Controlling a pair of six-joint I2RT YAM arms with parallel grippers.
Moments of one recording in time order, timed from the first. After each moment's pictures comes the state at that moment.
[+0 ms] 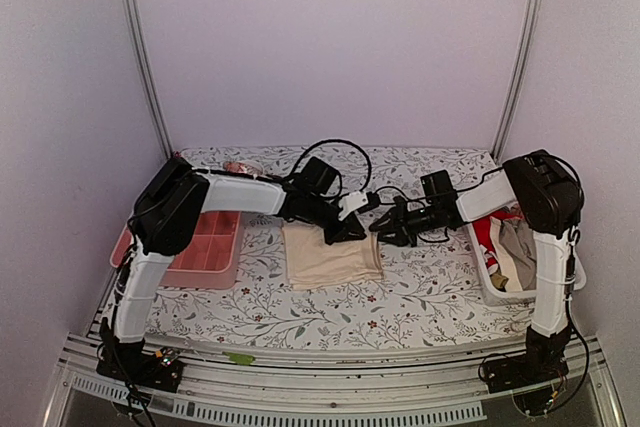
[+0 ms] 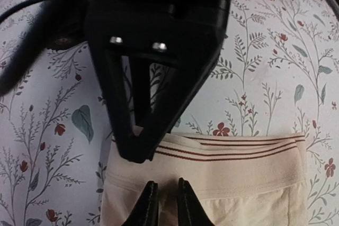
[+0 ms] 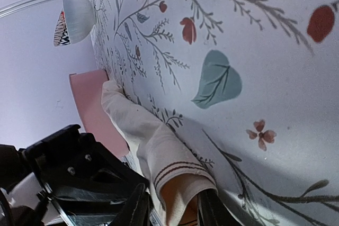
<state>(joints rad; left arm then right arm) -0.77 2.33 1.70 -0.17 0.49 0.50 0.39 2.12 1.11 0.21 -0.86 0.99</state>
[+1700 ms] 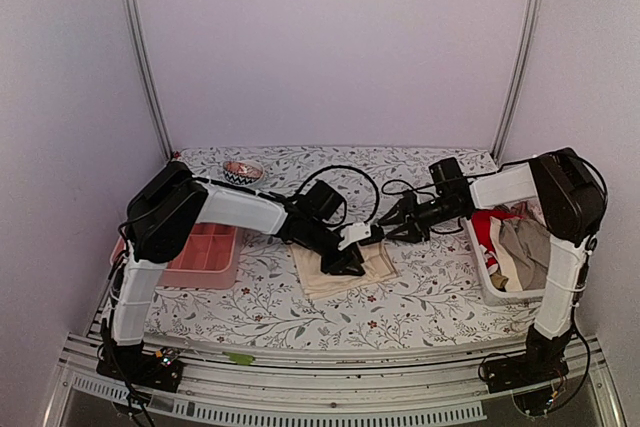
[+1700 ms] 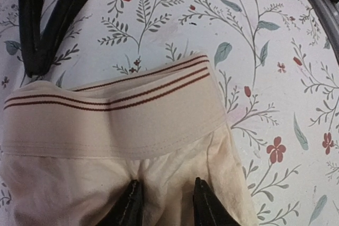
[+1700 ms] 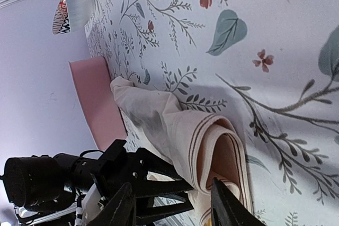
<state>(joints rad) -0.87 2.26 1.52 -0.20 0.51 0.52 0.37 2.00 1.13 -0.06 -0.86 0.89</state>
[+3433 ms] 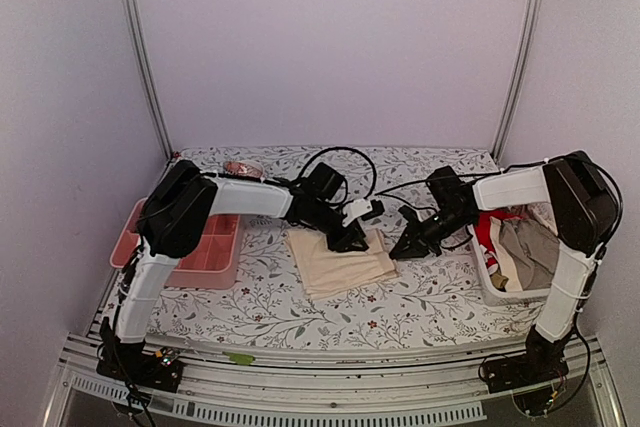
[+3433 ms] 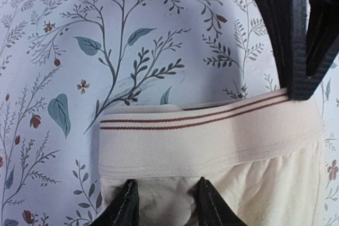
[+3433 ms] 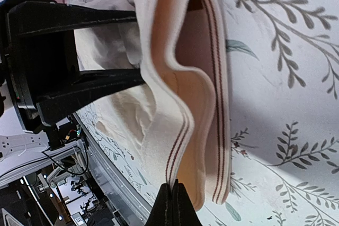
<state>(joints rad) -0.79 2.38 1.76 -0.25 0.48 0.47 0.43 1.87 1.09 -0.45 -0.77 0.50</state>
